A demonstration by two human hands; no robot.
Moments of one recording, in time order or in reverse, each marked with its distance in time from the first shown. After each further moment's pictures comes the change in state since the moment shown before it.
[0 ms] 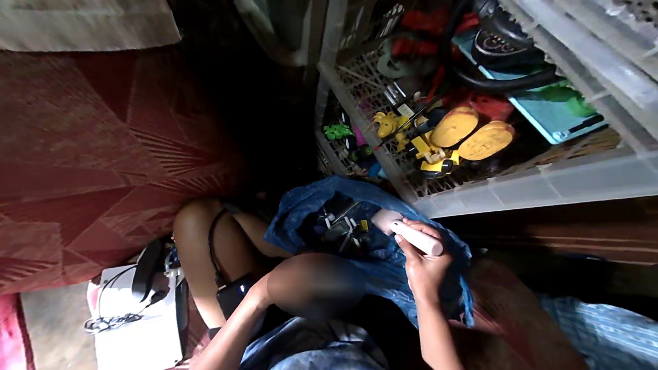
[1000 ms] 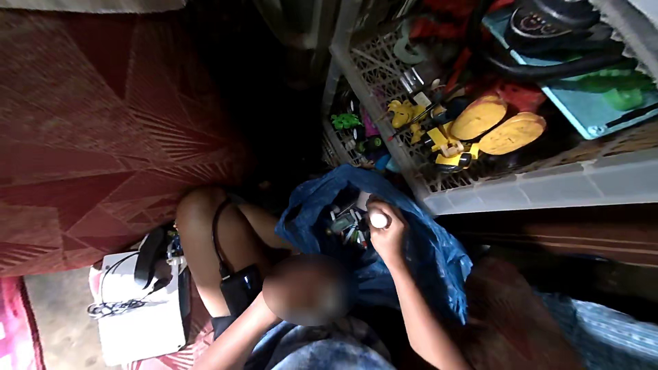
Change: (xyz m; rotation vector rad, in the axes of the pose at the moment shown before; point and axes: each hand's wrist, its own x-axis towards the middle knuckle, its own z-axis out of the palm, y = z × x) left_hand -0.003 0.013 0.017 0.281 -0.277 -0.057; right_hand 0.009 0.005 0.059 -0.410 -0.301 -0.110
